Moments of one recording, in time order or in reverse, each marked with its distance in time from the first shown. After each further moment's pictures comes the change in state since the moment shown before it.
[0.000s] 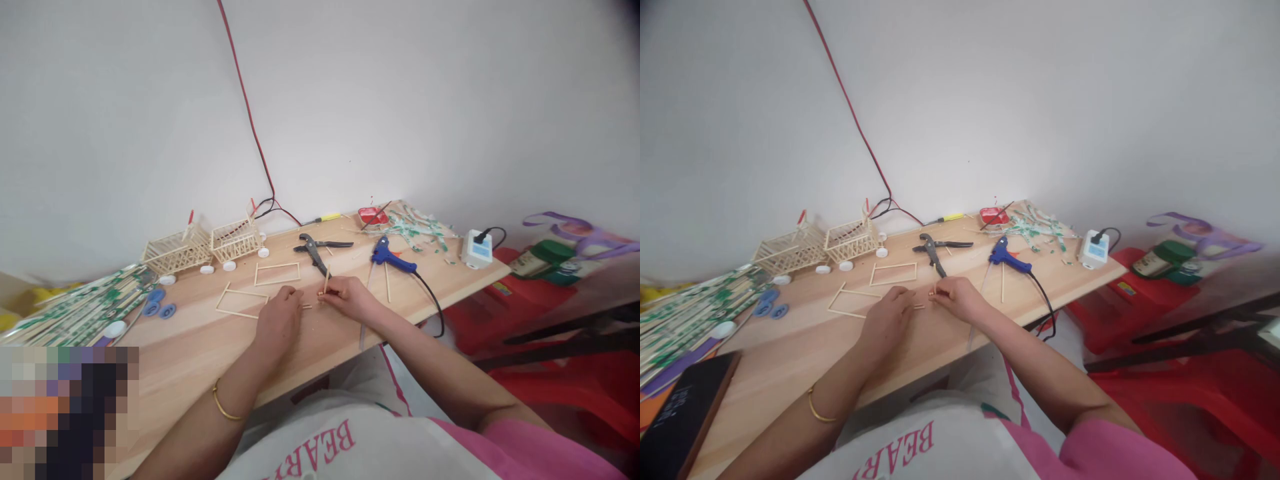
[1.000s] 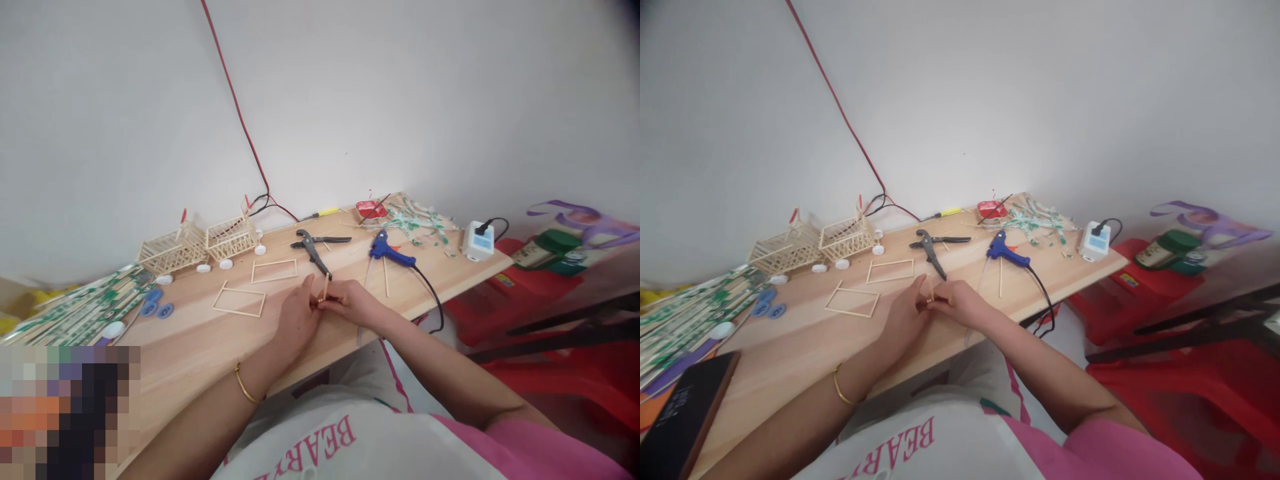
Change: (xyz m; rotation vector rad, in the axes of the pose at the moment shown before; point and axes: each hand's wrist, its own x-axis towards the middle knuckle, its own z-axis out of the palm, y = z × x) left_hand 0.014 0.028 0.025 -0.441 0.002 -0.078; right_hand -0.014 -0.006 -0.004 -0.001 -0.134 -0.100
